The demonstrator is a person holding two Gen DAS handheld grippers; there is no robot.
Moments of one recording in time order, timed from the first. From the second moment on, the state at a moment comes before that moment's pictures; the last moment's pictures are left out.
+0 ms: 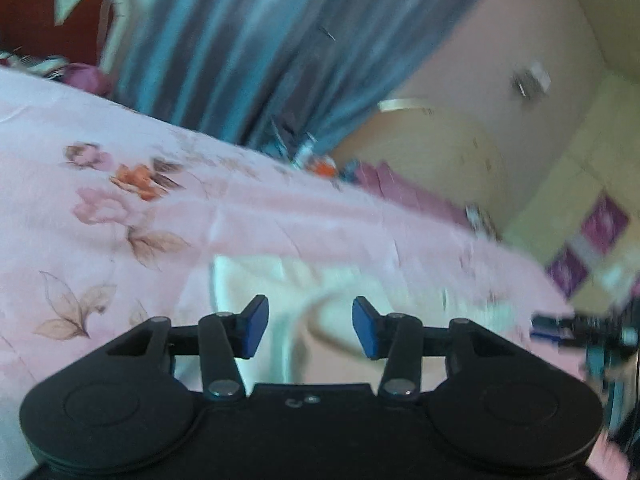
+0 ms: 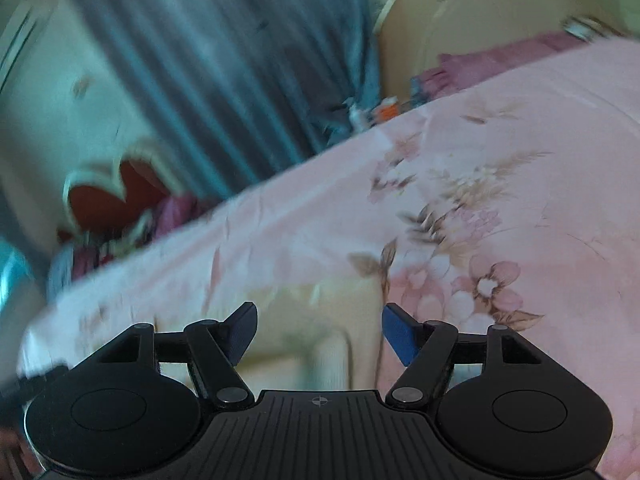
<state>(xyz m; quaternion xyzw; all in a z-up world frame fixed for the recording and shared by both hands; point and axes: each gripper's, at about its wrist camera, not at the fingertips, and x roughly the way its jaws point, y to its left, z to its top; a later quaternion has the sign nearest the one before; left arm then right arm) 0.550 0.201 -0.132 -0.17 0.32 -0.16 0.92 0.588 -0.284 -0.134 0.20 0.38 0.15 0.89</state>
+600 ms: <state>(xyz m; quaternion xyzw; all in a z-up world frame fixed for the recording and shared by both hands) 0.601 0.182 -0.146 -0.17 0.36 -0.13 0.91 0.631 -0.254 -0.155 0.16 0.42 0.10 0.89</state>
